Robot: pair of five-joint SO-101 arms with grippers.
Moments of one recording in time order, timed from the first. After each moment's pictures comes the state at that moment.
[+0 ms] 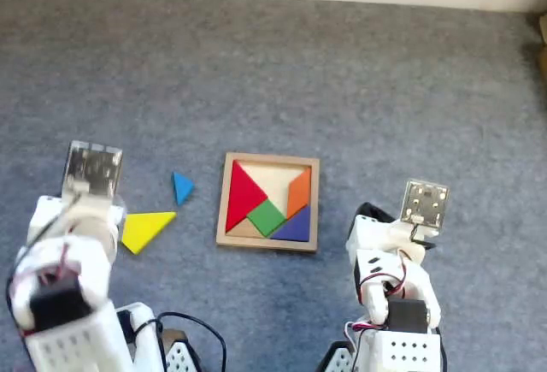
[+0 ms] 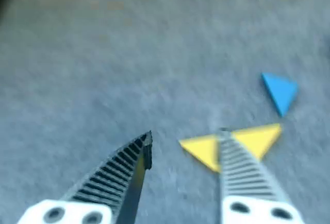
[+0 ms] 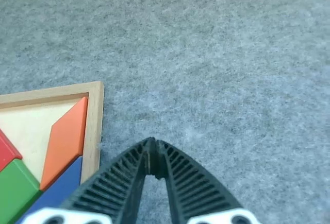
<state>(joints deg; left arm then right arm) -26.1 -72.3 54.9 73.5 -26.1 -2.4 -98.6 96.1 45.9 -6.7</state>
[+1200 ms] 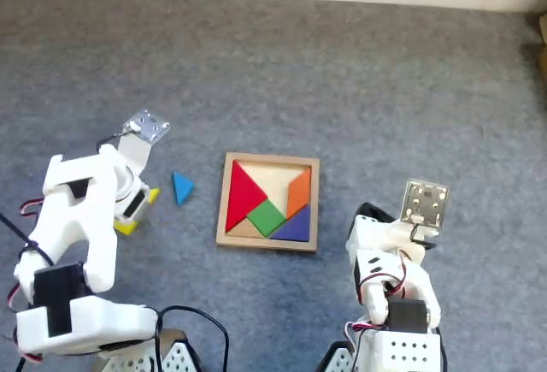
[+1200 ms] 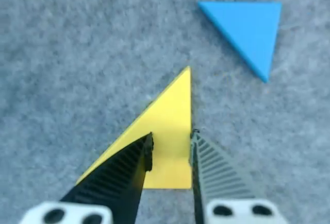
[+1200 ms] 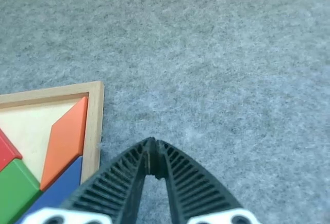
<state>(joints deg) -21.8 0.6 37.9 56.7 -38.8 -2.4 -98.6 96.1 45.9 -6.7</state>
